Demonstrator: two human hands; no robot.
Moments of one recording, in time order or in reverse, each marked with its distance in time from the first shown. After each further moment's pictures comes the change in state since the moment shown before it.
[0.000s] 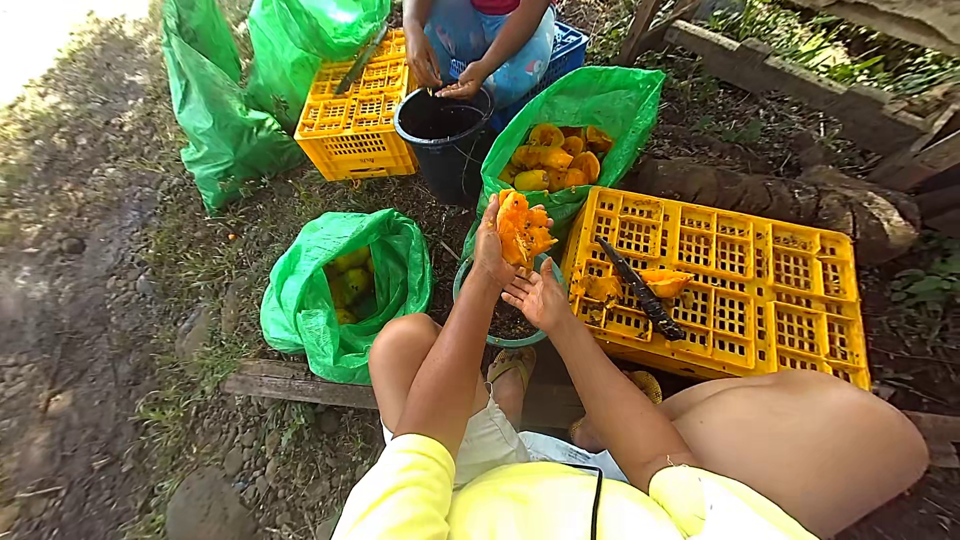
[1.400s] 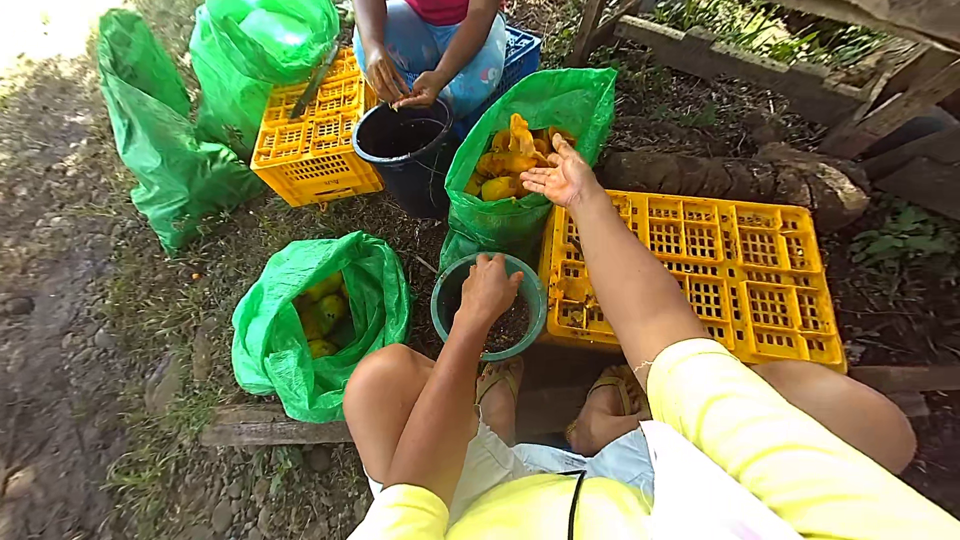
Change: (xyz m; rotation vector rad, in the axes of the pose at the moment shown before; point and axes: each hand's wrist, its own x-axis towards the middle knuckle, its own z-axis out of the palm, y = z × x) left_hand -0.009 -0.023 0.006 1.779 -0.039 -0.011; right_hand 0.110 -0.213 0.016 -0.084 0.125 -0.243
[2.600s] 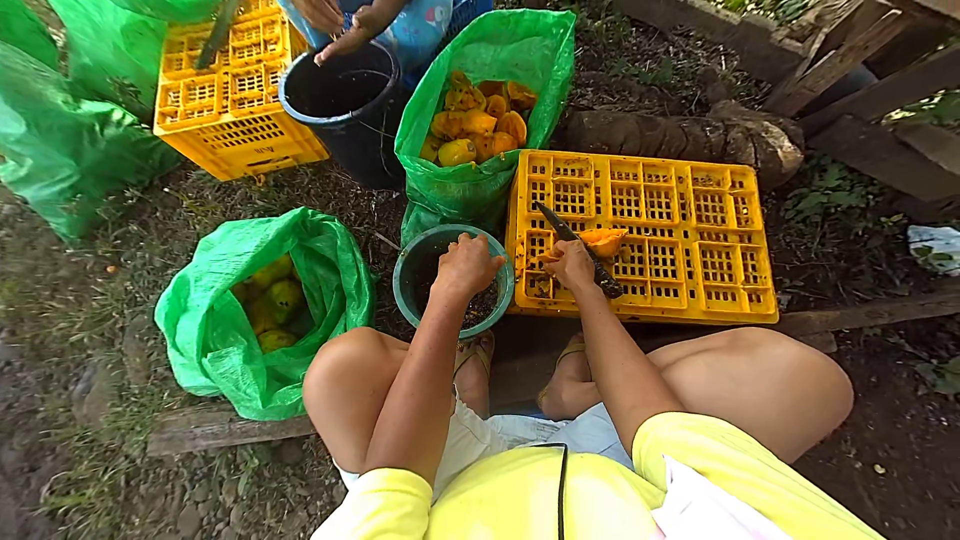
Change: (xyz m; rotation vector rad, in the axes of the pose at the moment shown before) left_hand 0.013 0.020 0.009 0.217 -0.234 -0.019; right_hand -0.103 0.120 -0.165 -1.493 0.272 -0.001
